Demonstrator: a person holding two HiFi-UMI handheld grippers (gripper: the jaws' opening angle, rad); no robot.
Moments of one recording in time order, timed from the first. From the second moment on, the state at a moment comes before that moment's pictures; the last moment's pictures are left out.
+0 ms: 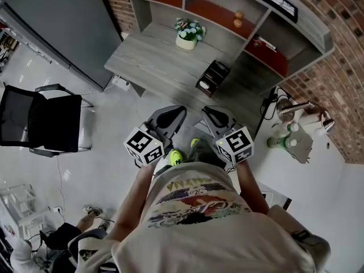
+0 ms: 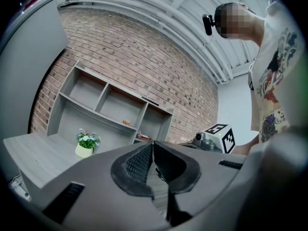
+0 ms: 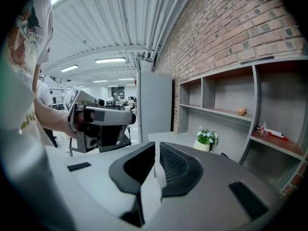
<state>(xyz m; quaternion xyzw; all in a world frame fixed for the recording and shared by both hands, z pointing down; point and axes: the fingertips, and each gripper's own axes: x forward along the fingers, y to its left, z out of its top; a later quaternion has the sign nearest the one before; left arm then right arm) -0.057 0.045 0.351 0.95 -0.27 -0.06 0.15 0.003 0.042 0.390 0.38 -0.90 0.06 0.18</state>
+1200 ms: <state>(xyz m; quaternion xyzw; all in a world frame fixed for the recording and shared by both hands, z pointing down) 0.013 -0.084 0.394 0.92 -0.33 -0.01 0.19 0.109 -0.115 0.468 0.36 -0.89 0.07 0.26</state>
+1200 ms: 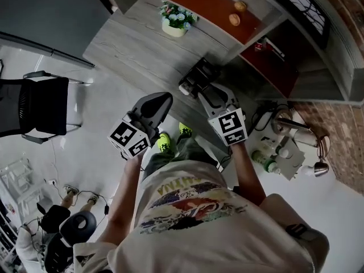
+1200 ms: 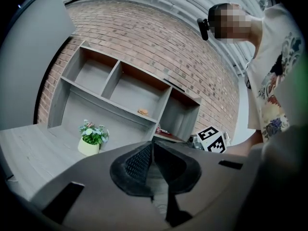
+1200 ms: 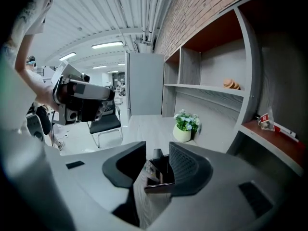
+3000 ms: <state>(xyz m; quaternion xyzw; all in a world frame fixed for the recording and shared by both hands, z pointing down) -0.002 -0.100 0.451 0.88 -0.42 -0.01 0.24 0.123 -0.196 0.564 0.32 -0.87 0.03 0.39</state>
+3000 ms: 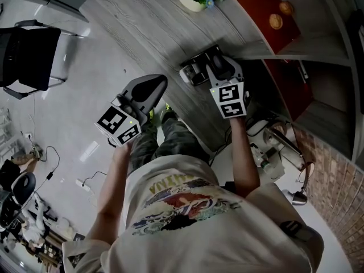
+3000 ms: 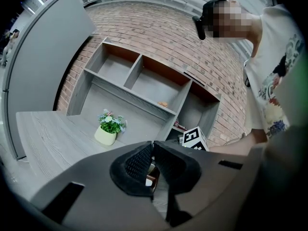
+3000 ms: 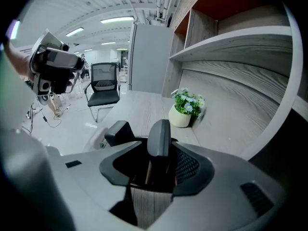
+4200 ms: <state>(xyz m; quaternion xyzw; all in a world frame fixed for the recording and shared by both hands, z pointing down) 0.014 -0.082 0.412 0.89 -0.40 -0.01 0.21 0.135 -0.185 0.509 0.35 -0.87 0.05 0.33</state>
